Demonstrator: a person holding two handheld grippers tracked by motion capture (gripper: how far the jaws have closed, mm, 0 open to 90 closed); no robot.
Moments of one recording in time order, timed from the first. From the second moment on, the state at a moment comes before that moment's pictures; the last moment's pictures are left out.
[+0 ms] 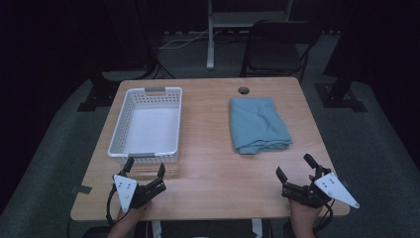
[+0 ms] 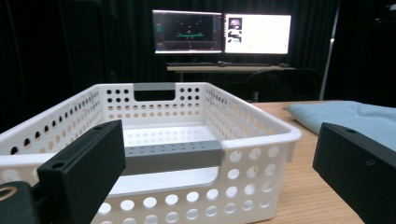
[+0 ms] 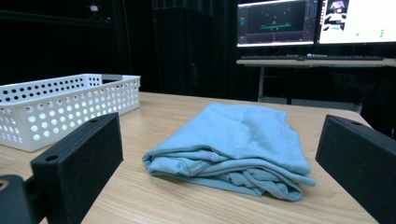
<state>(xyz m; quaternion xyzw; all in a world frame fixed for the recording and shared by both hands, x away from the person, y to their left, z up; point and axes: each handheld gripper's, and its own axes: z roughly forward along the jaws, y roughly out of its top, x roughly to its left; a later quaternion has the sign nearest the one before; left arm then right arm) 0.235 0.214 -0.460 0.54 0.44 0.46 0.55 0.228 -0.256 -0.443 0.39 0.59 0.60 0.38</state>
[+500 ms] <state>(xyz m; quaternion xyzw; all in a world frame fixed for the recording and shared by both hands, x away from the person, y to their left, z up) 0.235 0.214 -0.460 0.54 0.44 0.46 0.55 0.236 -0.254 -0.444 0.41 0.61 0.58 0.35</state>
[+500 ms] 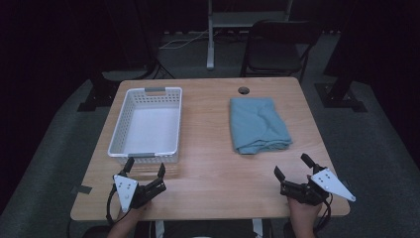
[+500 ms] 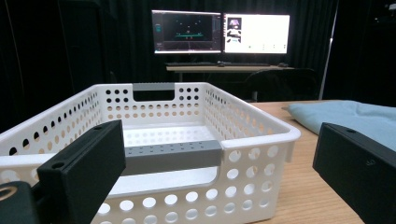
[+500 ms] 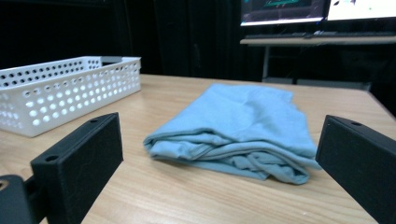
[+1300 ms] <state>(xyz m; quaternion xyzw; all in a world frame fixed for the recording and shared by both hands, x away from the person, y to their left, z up) 0.234 0.215 -0.460 0.55 0.43 0.45 0.56 0.240 -0.242 -0.401 0.33 0.68 0.61 0.25</state>
